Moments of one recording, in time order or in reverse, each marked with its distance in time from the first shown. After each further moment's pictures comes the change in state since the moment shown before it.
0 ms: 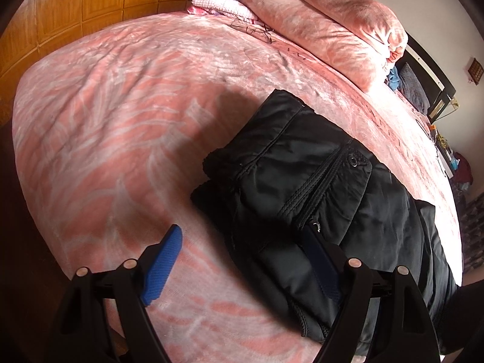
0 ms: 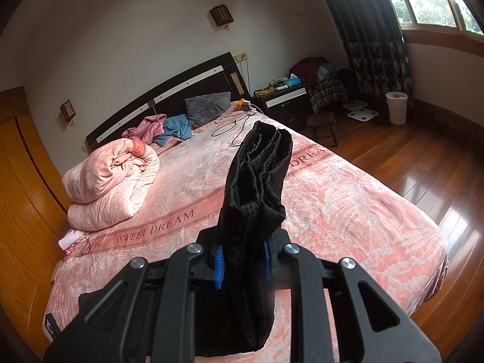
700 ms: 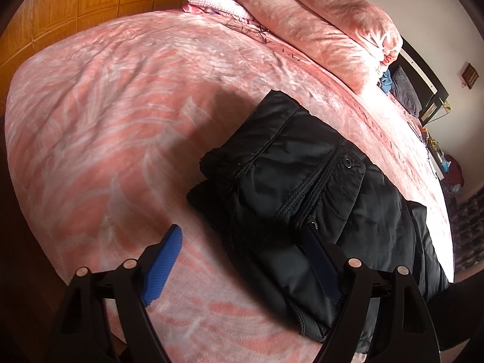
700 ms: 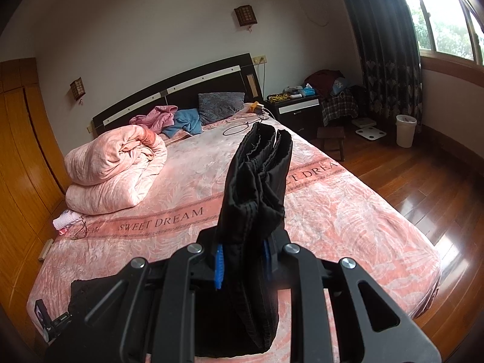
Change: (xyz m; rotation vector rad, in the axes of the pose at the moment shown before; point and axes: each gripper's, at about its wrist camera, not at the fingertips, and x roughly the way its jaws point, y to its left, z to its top) left arm 0.001 0.006 0.000 -0.008 0.000 -0.055; right arm -0.004 0.066 0.003 -0.128 -0.004 -0.010
